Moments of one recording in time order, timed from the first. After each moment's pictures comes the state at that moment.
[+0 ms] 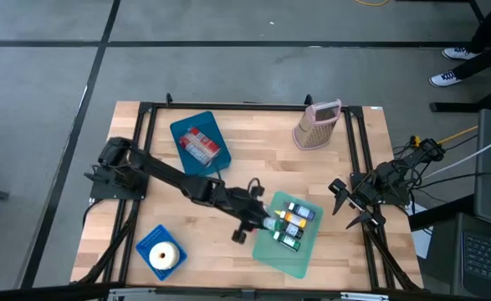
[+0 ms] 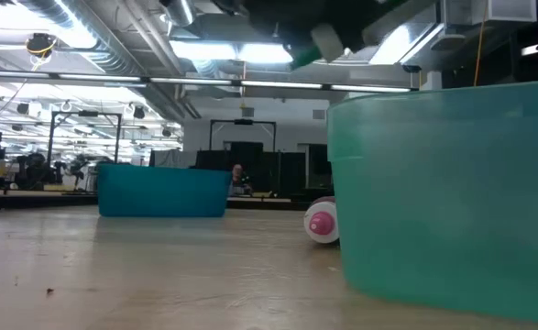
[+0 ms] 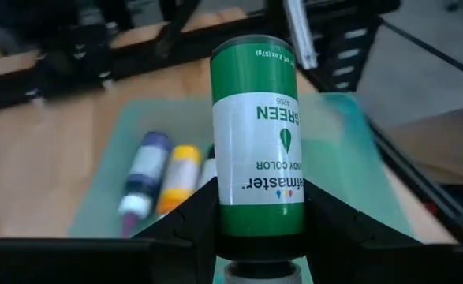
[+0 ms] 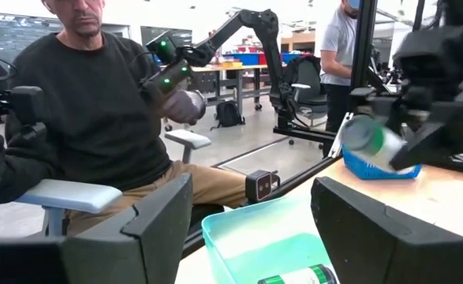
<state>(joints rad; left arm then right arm) -0.27 1.82 1.22 0.12 0.02 0.08 0.54 0.00 0.02 0.07 -0.28 0.04</state>
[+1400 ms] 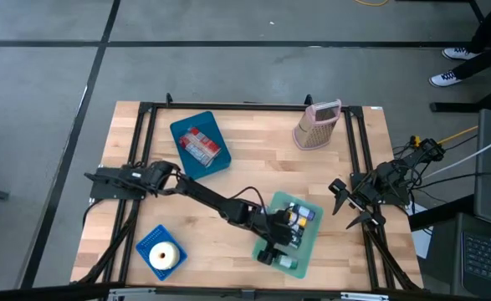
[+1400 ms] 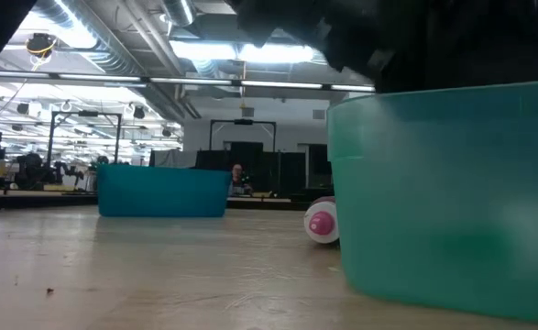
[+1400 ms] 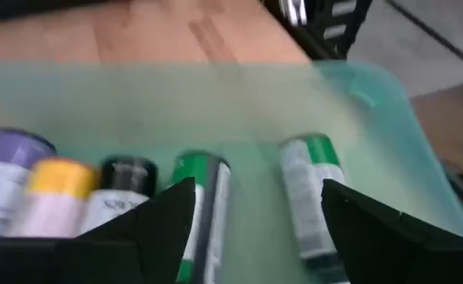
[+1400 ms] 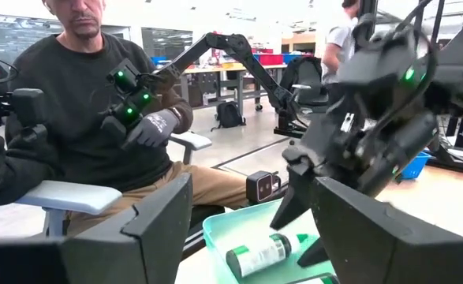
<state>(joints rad) -0.31 2.31 1.73 -0.03 0.09 0.02 0.55 0.00 0.02 0.07 -0.28 0.05</state>
